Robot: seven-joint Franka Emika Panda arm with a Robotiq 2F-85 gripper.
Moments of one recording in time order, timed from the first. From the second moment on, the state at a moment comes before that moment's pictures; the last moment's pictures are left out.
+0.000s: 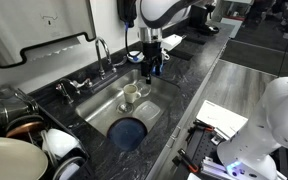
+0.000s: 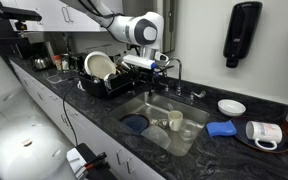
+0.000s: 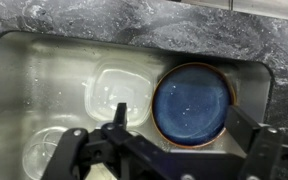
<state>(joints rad) 0.06 -0.13 -0.02 -2.24 0.08 1.89 -0.14</state>
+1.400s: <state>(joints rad) 0.02 0.04 -0.03 -2.22 -0.16 2.13 -0.33</state>
